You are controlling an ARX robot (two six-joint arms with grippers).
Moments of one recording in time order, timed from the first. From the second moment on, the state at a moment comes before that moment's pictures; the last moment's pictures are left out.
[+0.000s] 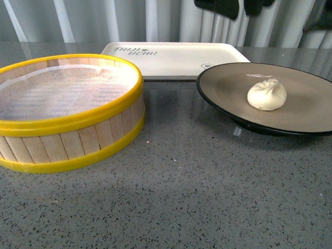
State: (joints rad) left arm -0.71 1.96 1.77 -0.26 -0.23 -0.05; right arm 0.00 0.00 0.01 0.00 0.00 0.00
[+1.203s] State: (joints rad) left arm -0.10 0.58 0.17 0.40 -0.10 -0.01; right arm 0.00 0.00 0.01 0.00 0.00 0.00
